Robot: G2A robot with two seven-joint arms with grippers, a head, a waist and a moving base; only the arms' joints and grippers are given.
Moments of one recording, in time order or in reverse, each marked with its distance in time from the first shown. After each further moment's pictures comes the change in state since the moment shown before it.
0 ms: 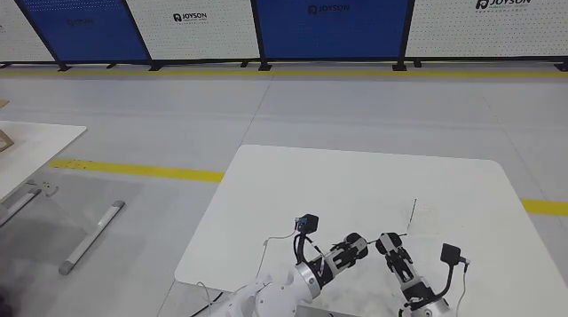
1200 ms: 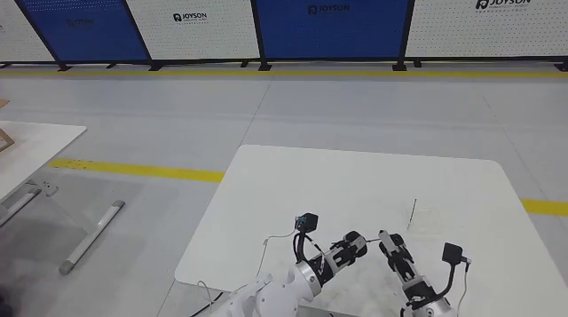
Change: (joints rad) left arm -0.009 -0.005 0.000 0.005 -0.005 0.029 0.011; right arm 0.000 -0.002 0.008 0.001 0.022 0.000 0.007
